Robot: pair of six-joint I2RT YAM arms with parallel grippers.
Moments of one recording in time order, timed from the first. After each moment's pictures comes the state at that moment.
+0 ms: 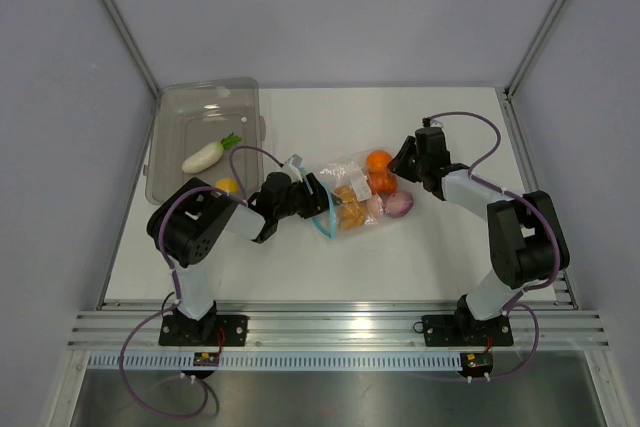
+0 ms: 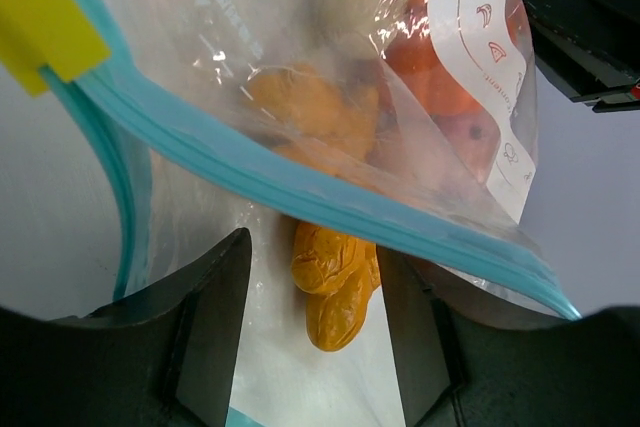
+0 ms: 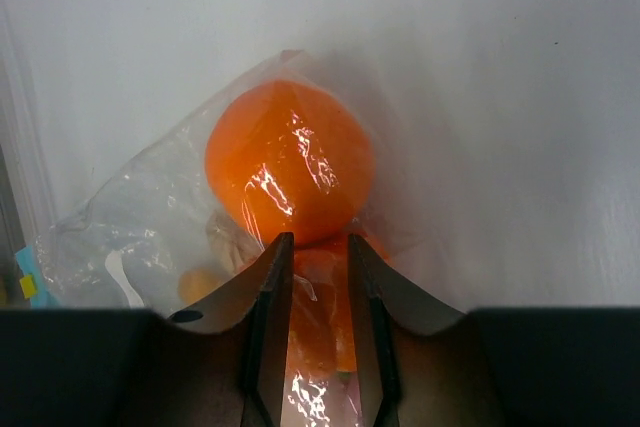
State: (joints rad) left arm -0.57 1.87 0.65 0.80 0.34 -0.97; right arm 0.27 1.63 0.92 0.05 -0.01 0.63
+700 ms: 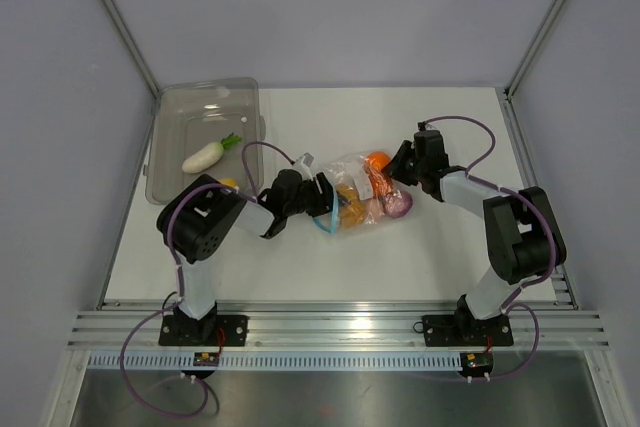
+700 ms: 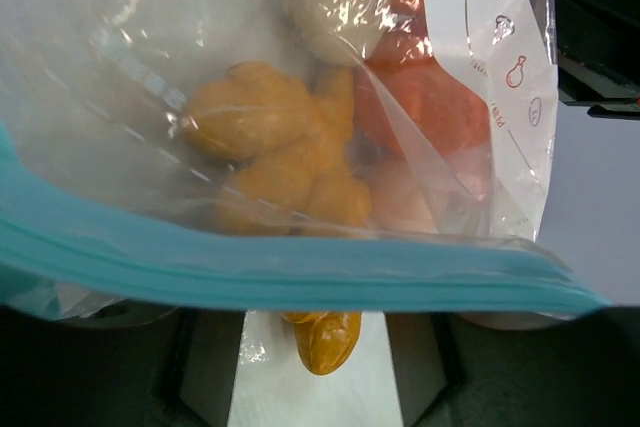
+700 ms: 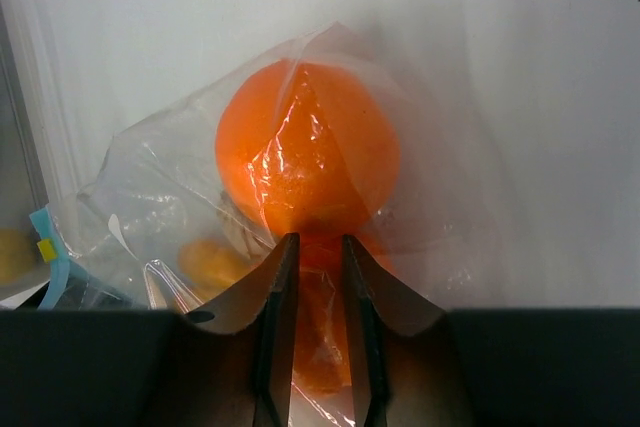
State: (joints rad) left arm -0.61 1.92 0.73 0.76 0.33 -0.93; right arm 0.27 1.67 0.91 0.09 -0.13 0.66
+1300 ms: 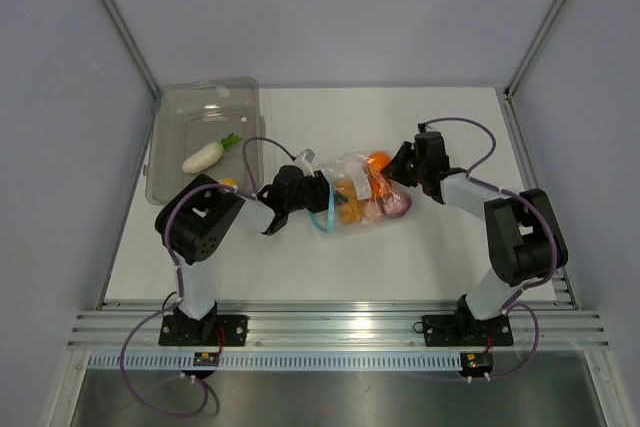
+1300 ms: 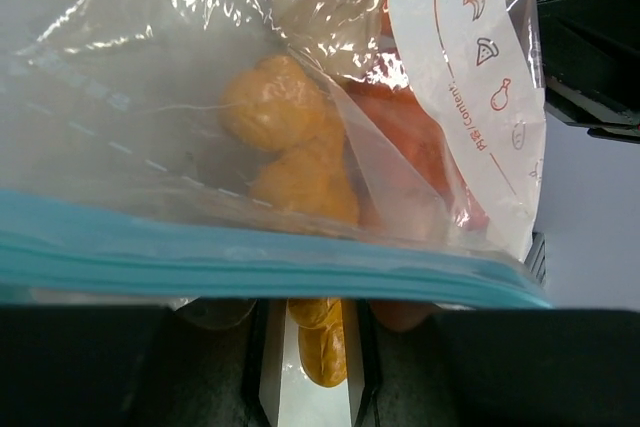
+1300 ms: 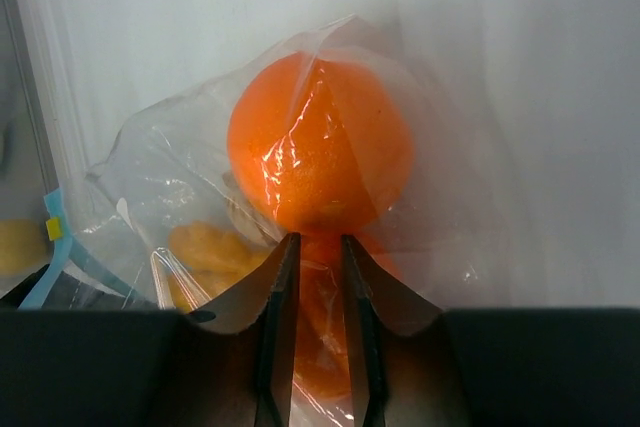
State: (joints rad) left arm -0.61 1.92 0.77 0.71 0.31 -0.90; right arm 0.27 1.66 0.89 0.11 -0.15 0.67
